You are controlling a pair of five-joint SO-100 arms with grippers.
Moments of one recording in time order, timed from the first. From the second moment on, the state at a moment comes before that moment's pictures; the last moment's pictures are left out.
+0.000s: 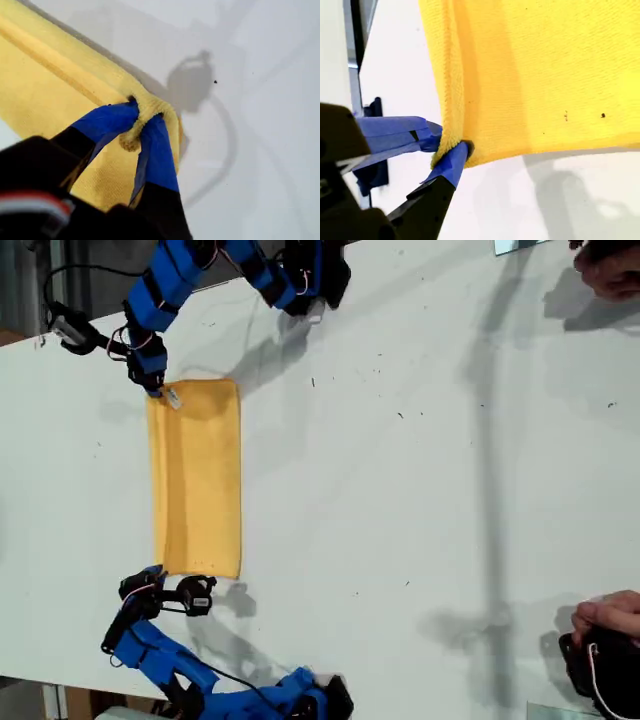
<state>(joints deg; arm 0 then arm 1) -62.2 58.9 50.0 65.7 -43.3 65.5 92.9 107.9 33.9 33.6</state>
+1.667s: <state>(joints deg) -49.4 69.2 72.9 74.6 -52.7 56.0 96.9 120.3 43.3 37.0</state>
